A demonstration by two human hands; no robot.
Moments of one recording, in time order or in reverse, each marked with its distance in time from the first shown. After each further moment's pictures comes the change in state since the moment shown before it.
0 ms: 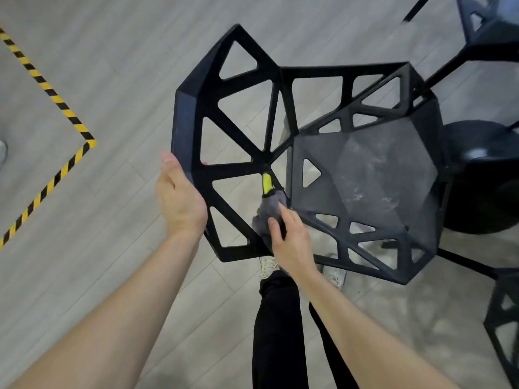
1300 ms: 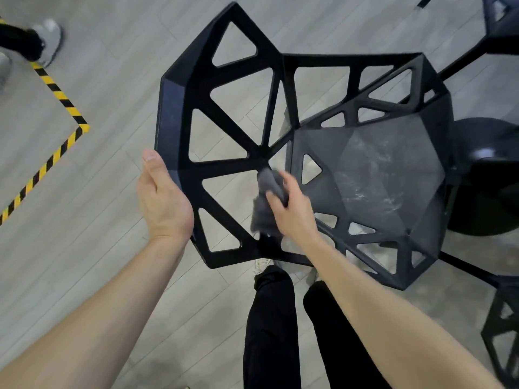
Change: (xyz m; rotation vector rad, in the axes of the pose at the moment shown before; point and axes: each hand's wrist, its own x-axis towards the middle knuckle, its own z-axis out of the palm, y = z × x) left_hand 0.003 -0.003 -0.004 0.059 0.038 0.032; right_hand 0.066 -0.010 -0.029 0.066 -0.084 0.014
